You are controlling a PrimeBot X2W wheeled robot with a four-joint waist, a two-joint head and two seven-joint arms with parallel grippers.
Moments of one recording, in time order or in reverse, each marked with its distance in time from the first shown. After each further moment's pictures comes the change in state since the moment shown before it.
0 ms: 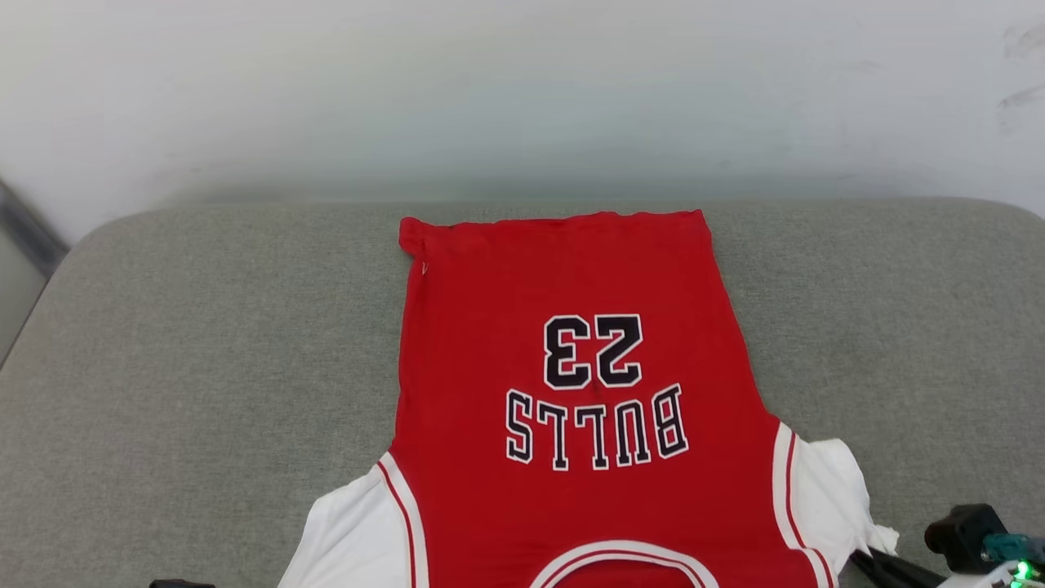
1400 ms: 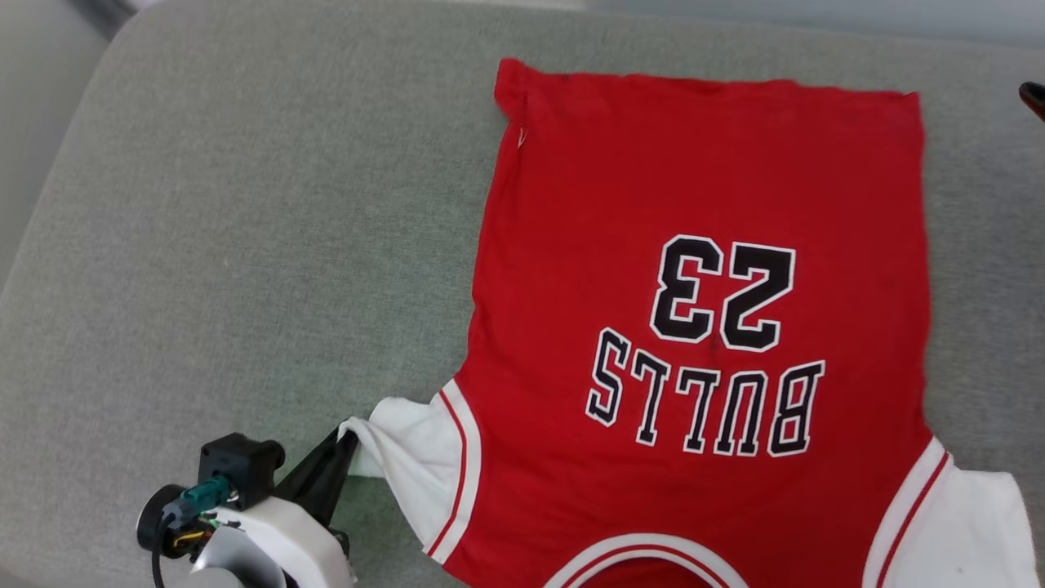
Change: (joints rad) left arm -0.184 -0.082 0.074 -0.196 0.145 0.086 -0.040; right arm -0.627 -0.014 -0.538 -0.326 -0.158 -0.001 1.004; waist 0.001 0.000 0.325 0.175
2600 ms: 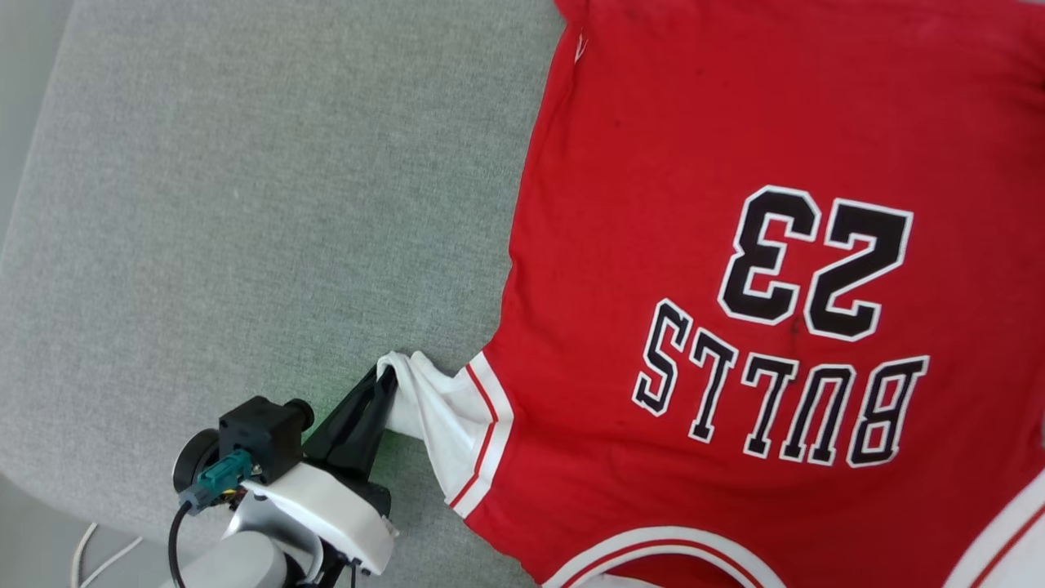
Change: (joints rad) left arm -0.045 -0.100 0.071 -0.081 0.107 0.013 -0.011; right arm -0.256 0.183 0.007 0.388 -0.060 0.000 0.312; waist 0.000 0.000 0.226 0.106
